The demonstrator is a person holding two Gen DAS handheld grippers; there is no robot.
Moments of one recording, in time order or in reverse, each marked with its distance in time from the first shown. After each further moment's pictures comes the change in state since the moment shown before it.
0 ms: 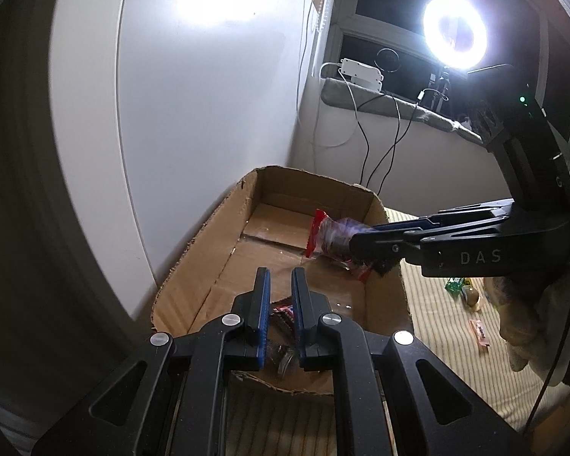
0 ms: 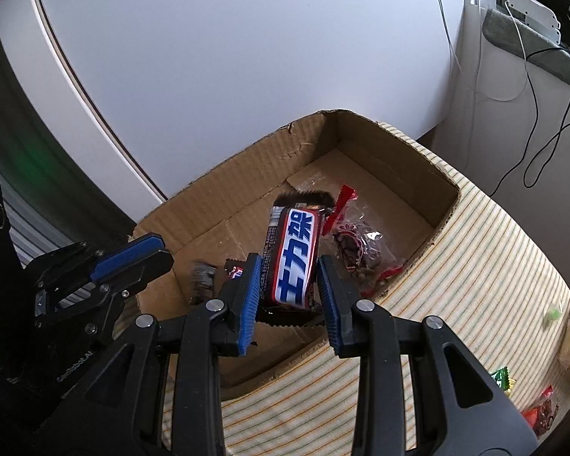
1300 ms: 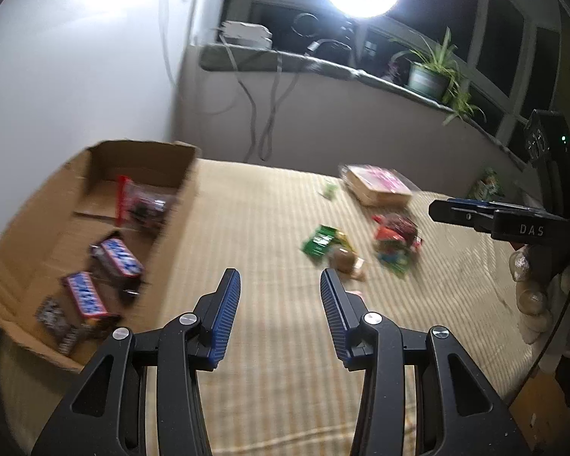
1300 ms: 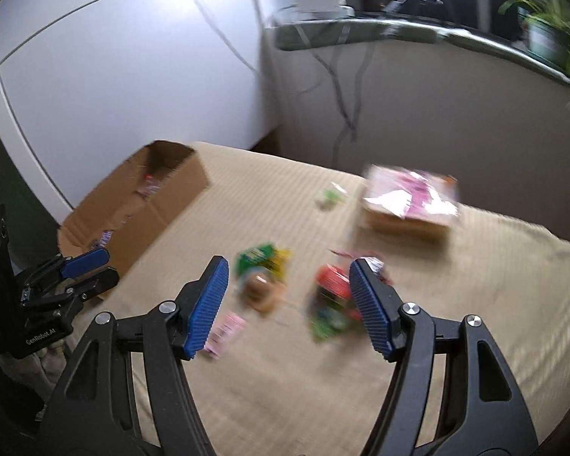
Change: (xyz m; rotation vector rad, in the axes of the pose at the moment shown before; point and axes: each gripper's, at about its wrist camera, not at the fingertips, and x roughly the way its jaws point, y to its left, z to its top) left arm 0.017 -0.152 -0.030 0.135 0.121 -0.256; right arm -0.162 -0.146 -0.155 0.315 -0.205 -0.297
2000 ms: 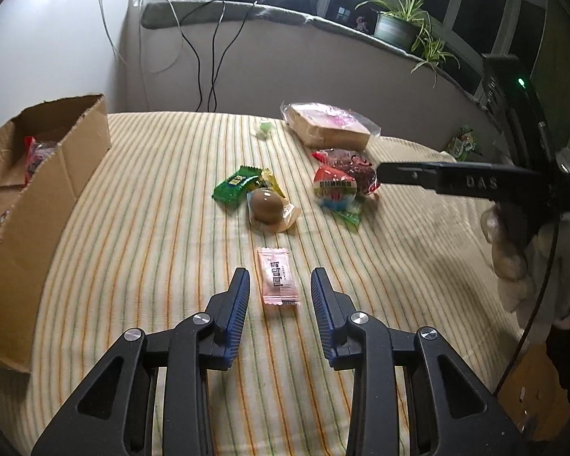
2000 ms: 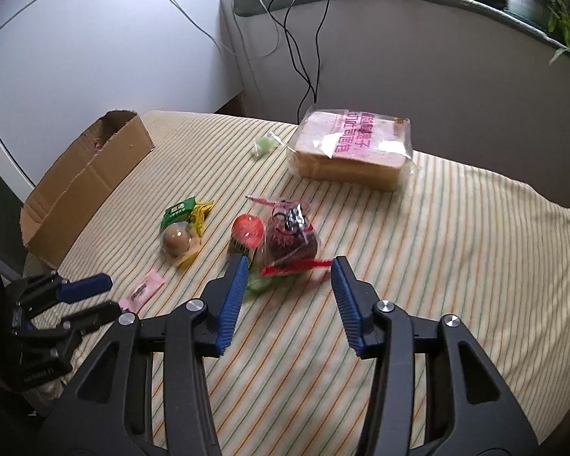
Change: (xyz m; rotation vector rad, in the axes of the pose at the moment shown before) left arm 0.049 -0.051 -0.024 0.049 0.143 -0.088; right arm 0.029 -0.053 -0.024 0.023 0.101 -0.049
